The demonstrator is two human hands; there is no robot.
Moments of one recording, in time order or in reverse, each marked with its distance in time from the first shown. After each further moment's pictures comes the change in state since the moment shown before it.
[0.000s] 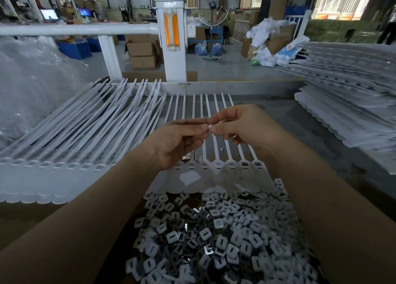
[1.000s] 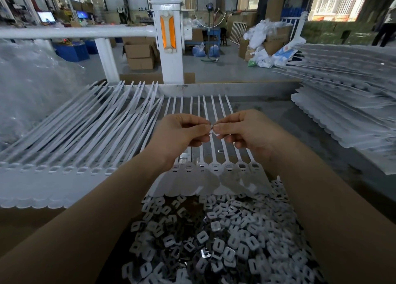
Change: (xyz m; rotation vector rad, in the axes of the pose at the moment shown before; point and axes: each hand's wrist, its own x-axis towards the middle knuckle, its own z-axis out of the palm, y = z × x) left_hand -0.003 -0.002 0.013 0.444 0.096 0.329; right_hand 0.002 0.014 -0.007 0.154 0.033 0.120
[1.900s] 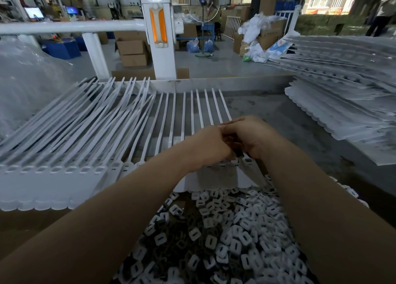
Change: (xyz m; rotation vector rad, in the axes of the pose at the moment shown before) left_hand 0.007 0.008 0.064 0.604 -0.307 -0.170; right_hand 0.004 0.013 0.003 0.168 0.183 0.216
